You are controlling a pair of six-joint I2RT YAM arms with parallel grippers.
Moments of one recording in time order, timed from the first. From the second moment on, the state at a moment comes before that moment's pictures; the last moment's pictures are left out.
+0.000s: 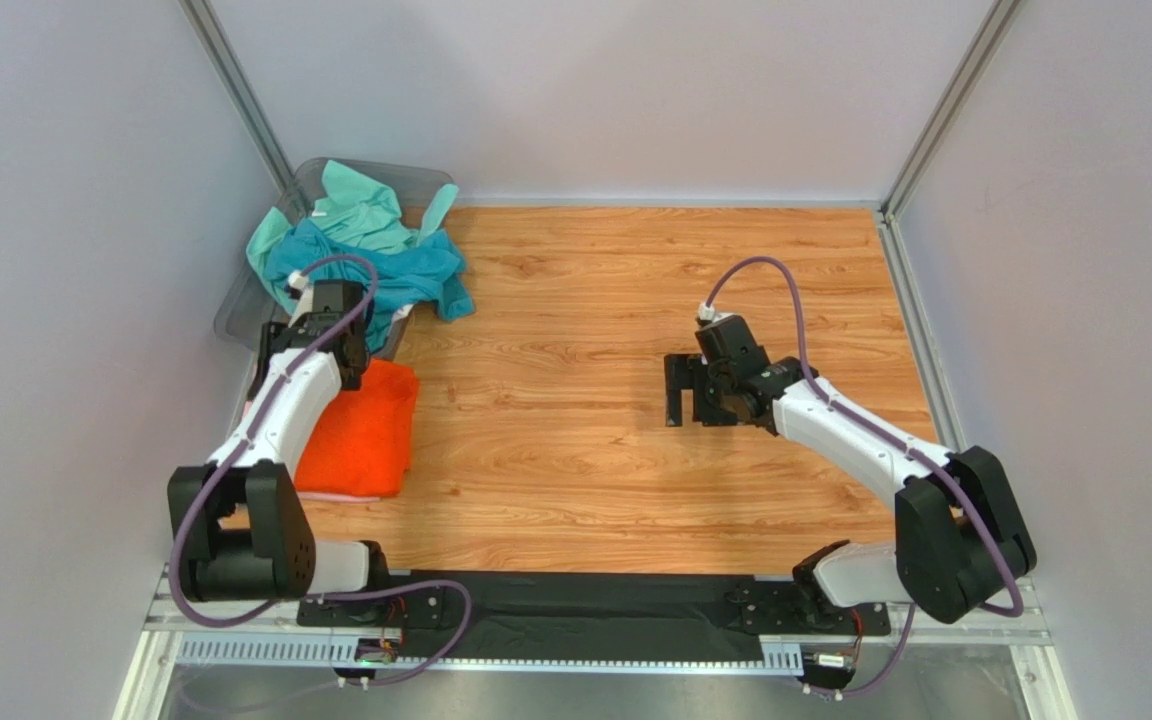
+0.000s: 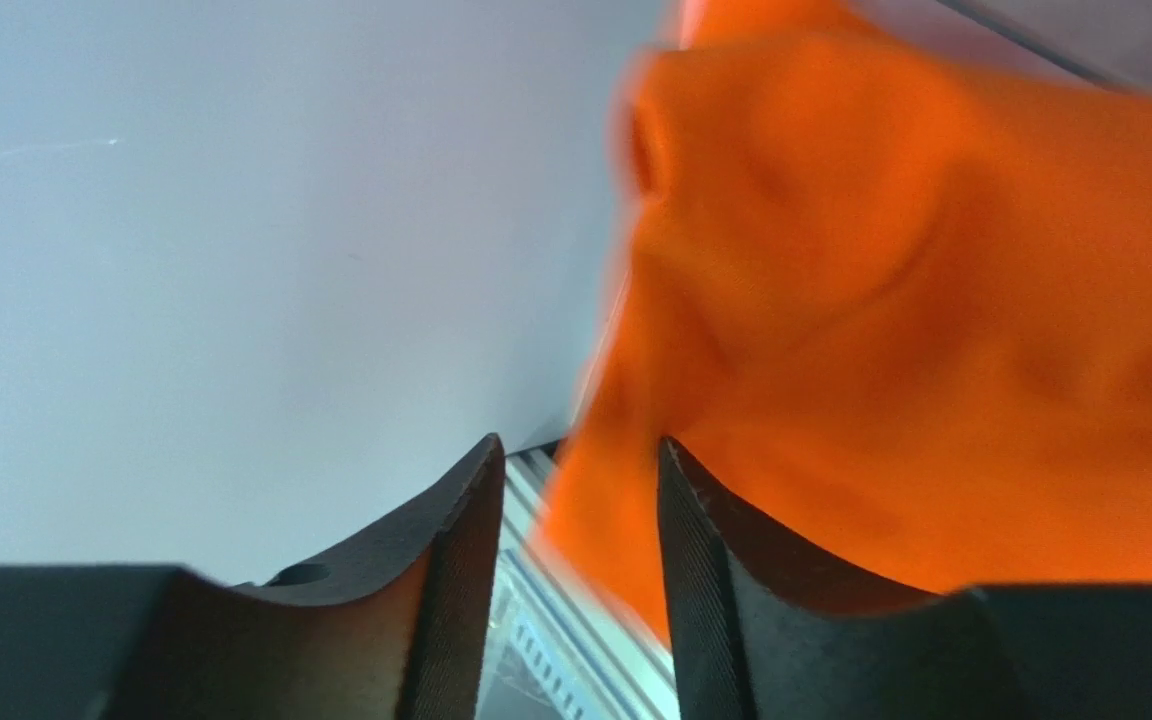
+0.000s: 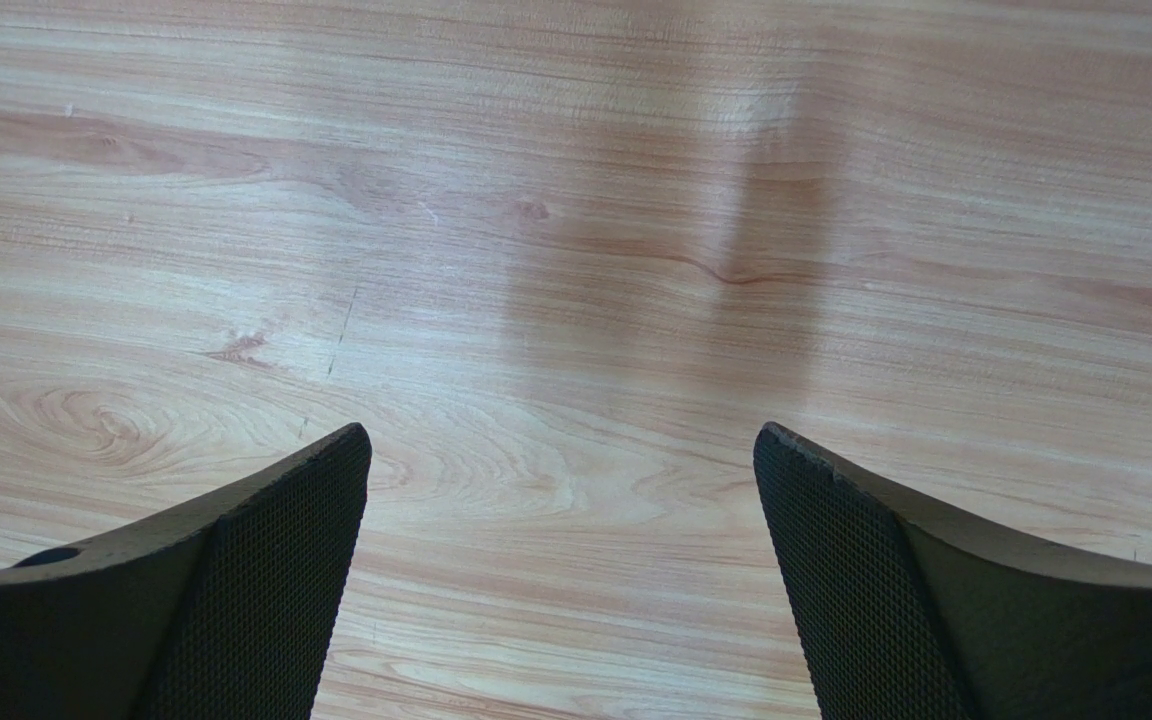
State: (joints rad) left arm 0.00 1.30 0.91 -0.66 -0.91 0.11; right arm 0.50 1.36 0.83 -0.49 0.09 0.42
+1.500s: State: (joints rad) left arm -0.10 0.71 0.74 -0.51 0.09 -0.53; right arm 0.49 1.01 0.82 -0.51 0.17 0.47
